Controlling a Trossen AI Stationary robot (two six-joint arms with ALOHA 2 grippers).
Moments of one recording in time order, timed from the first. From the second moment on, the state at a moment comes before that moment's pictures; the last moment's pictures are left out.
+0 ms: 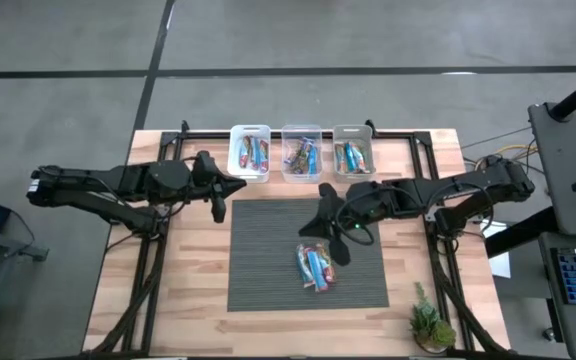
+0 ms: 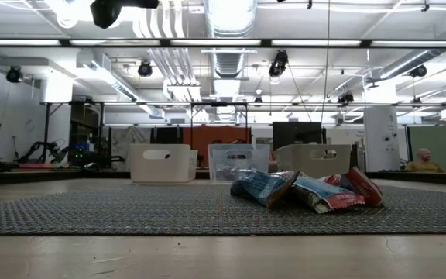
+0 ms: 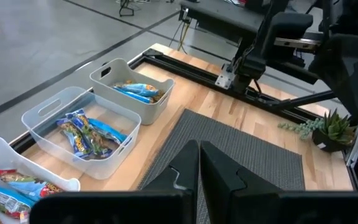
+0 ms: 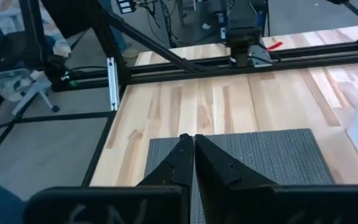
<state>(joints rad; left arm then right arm) -0.07 0.89 0.98 -0.41 -0.36 -0.37 0.20 1.43 1.30 -0.30 -0.01 0.26</state>
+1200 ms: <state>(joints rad) -0.07 0.90 0.98 -0.03 0.00 -0.19 0.20 1.43 1.30 -0.18 -0.02 0.20</state>
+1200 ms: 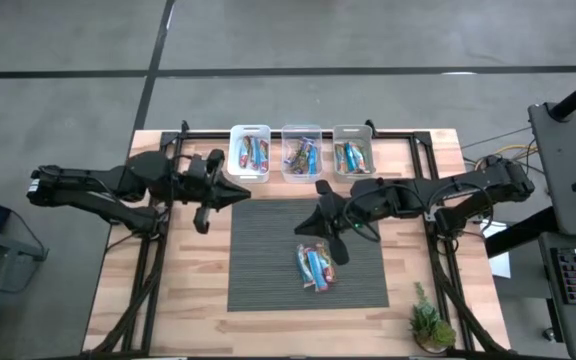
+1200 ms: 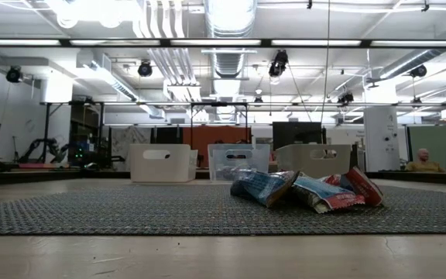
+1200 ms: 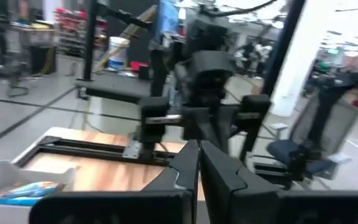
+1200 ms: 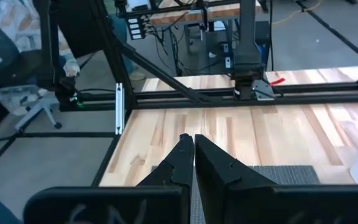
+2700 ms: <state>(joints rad) -0.07 0.99 0.98 -0.28 0.08 -0.28 0.20 1.43 1.30 -0.51 -0.03 0.47</state>
